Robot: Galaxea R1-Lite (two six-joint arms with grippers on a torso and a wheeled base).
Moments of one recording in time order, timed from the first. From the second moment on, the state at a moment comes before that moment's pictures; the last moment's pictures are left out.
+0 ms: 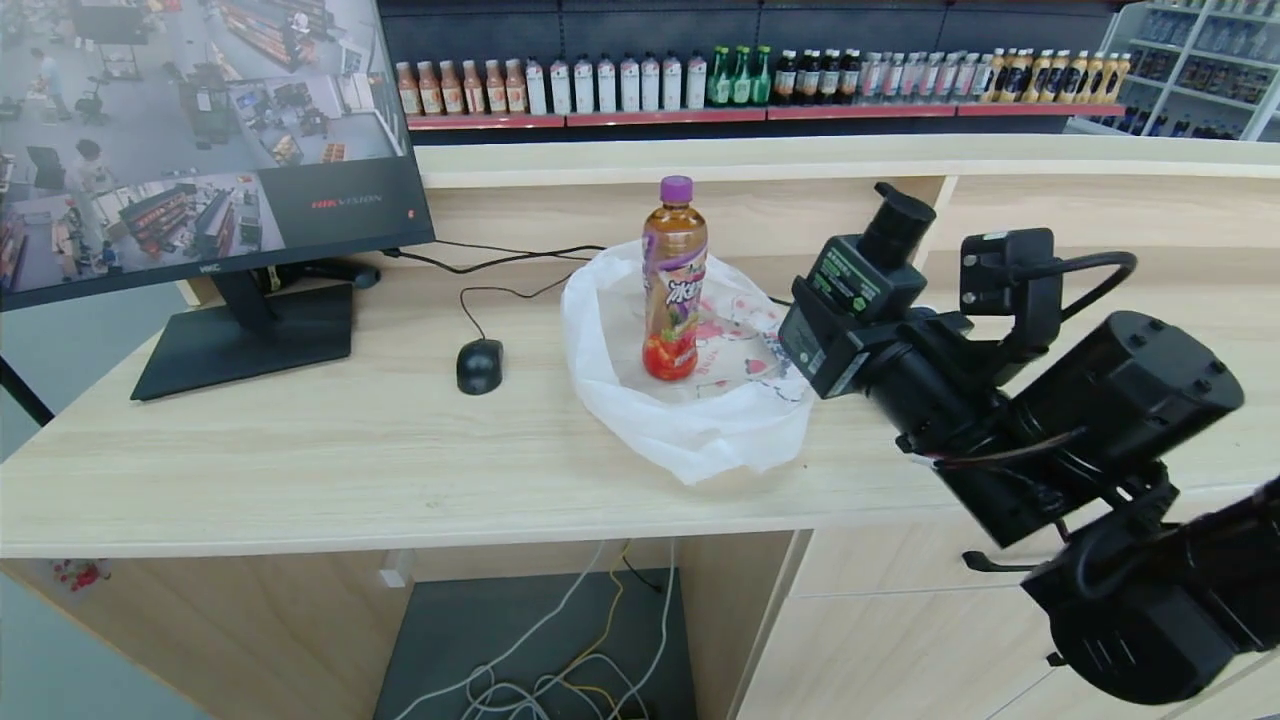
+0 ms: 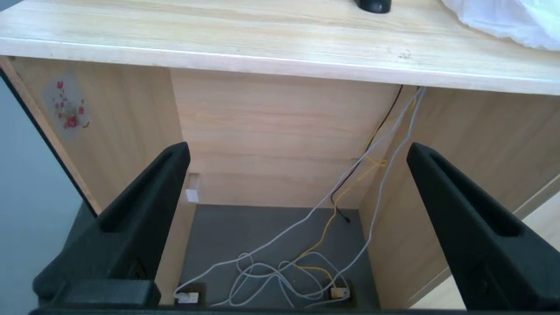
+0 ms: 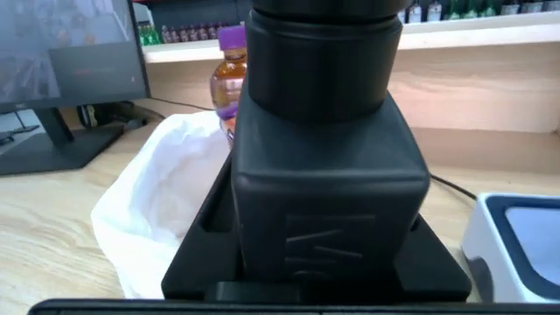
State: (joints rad) left arm 0.00 0.00 0.00 0.00 0.01 -0.01; right arm 0.57 1.86 -0.71 -1.53 -0.16 -0.02
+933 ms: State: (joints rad) left arm 0.00 0.00 0.00 0.00 0.01 -0.01; right arm 0.50 2.14 -1.13 -1.31 -0.16 0.00
